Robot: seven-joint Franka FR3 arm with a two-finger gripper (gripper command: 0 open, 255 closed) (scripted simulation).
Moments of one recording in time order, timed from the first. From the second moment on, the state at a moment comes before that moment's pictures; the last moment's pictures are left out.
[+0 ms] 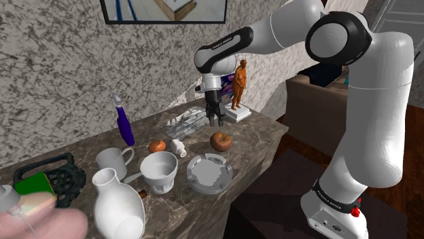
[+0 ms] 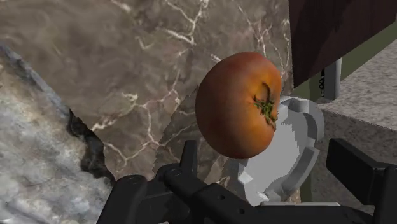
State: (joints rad) arm 0.23 0.37 -0.16 -1.81 0.34 1.62 -1.32
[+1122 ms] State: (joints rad) arm 0.26 0.43 -0.12 -1.87 0.35 1.70 -1.40
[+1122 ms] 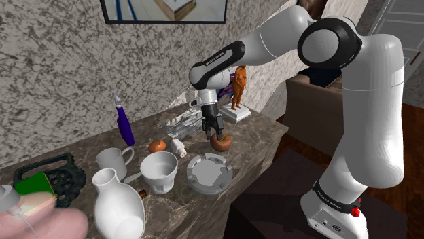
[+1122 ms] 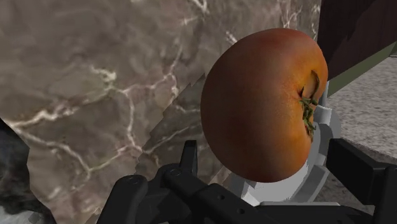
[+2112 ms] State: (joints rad) arm 0.26 0.40 -0.12 -1.86 0.35 1.67 -1.39
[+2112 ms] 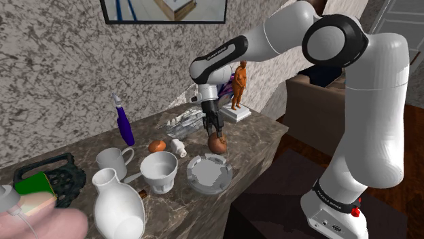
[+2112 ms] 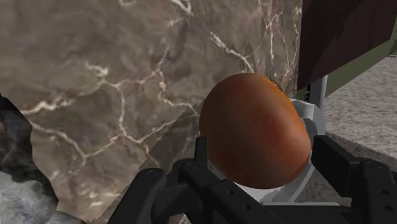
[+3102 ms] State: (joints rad) arm 0.25 0.30 -0.12 -1.79 0.33 1.51 -1.34
